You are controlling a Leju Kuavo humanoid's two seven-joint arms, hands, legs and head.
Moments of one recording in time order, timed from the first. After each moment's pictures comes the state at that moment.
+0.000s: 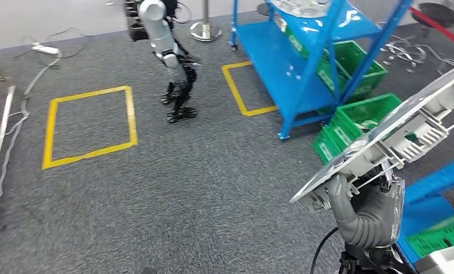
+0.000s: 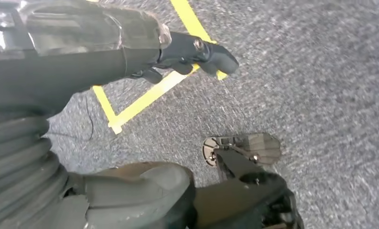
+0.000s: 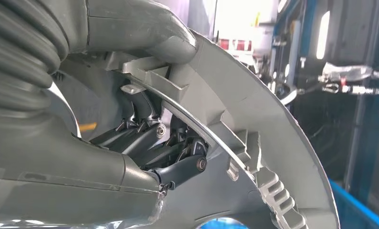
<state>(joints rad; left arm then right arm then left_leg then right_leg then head) -0.13 -0.02 -1.09 -0.23 0.87 0.31 -0.08 -0.02 -0.31 0.52 -2.23 0.05 -0.48 -0.15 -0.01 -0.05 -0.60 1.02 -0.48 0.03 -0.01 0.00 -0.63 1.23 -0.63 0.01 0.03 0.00</state>
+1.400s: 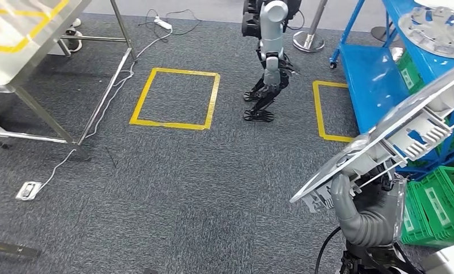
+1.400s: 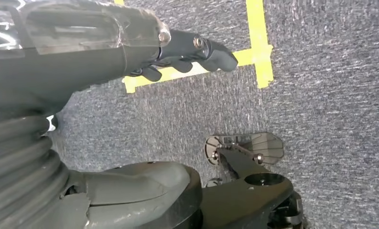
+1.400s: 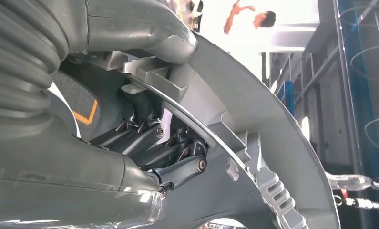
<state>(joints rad) -0.12 -0.02 -1.08 -0.23 0.87 0.31 -0.08 -0.03 -0.31 0.52 -2.23 0.01 -0.47 -0.15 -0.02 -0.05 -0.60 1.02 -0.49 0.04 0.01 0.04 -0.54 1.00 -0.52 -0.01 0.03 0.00</state>
